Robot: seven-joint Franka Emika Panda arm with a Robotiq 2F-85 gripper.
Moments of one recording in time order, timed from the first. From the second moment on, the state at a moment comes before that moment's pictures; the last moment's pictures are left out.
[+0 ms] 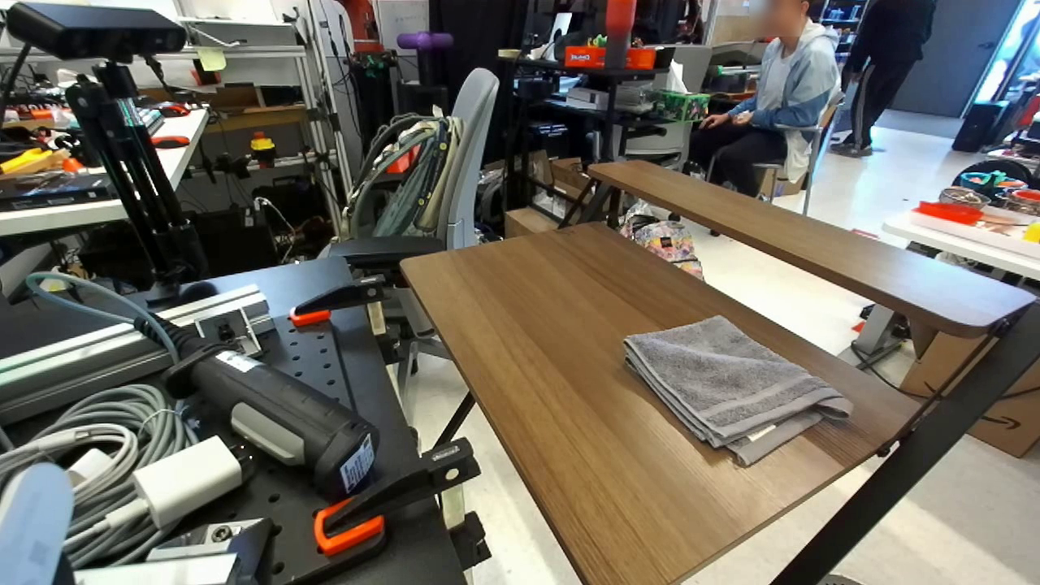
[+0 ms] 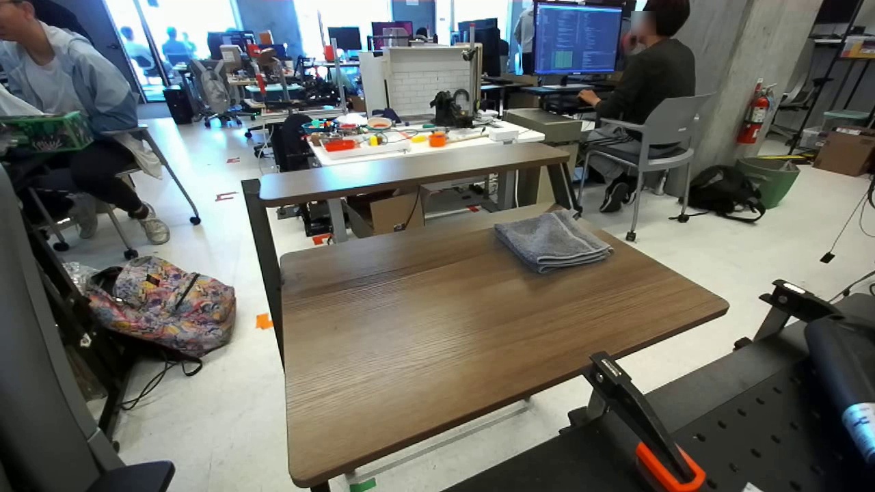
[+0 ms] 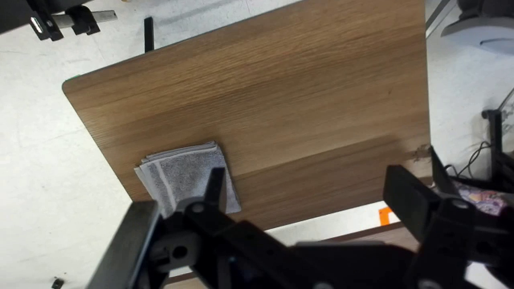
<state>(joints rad) 0.04 -0.20 0.26 -2.35 -0.04 2.29 0.59</state>
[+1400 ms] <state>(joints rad) 0.00 0.76 -0.05 -1.70 0.09 2.54 0.74</state>
